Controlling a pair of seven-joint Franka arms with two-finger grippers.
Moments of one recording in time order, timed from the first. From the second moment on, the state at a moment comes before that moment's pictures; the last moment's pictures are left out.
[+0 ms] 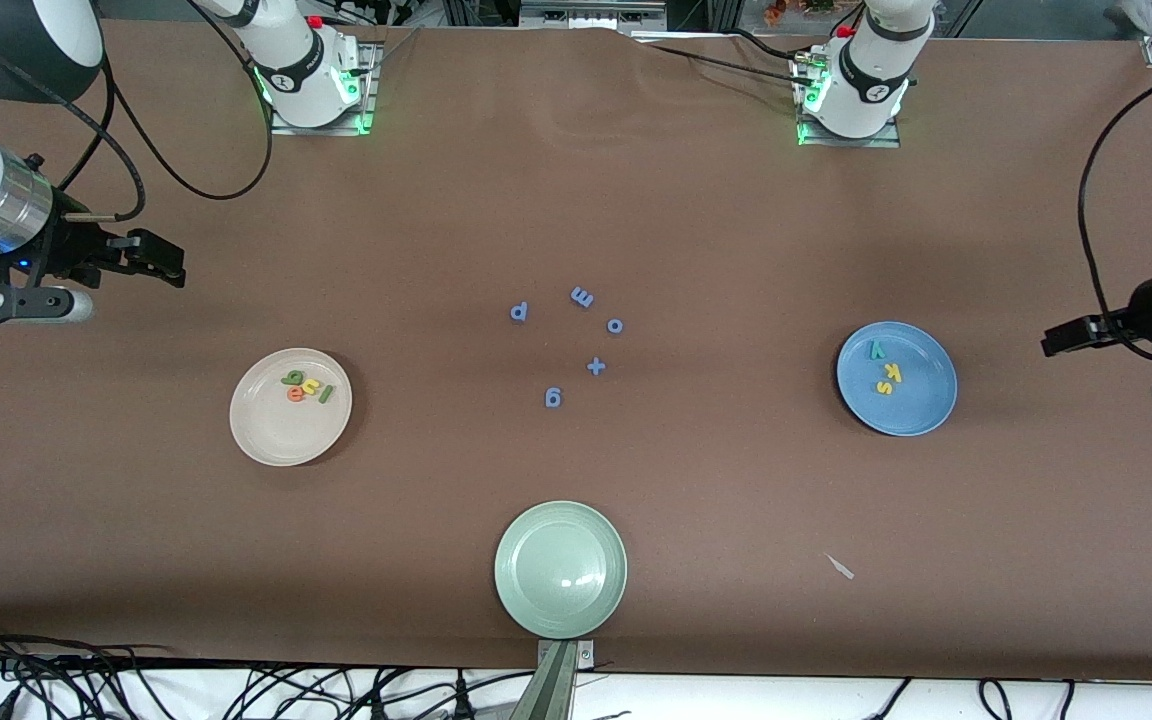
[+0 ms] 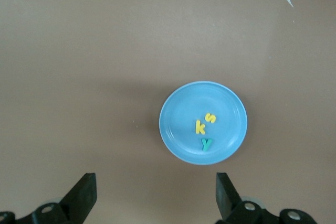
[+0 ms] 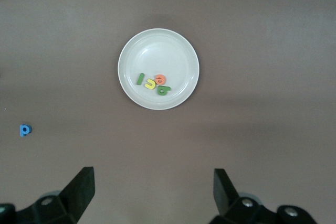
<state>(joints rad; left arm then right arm) 0.51 0.28 -0.52 -1.52 0.20 1.63 -0.19 0.38 0.13 -0.31 -1.55 0.02 1.60 0.04</state>
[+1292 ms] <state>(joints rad) -0.03 0.09 0.03 -1.51 0.00 1.51 -0.12 0.08 0.15 0.00 -1.54 -0.02 1.58 0.04</state>
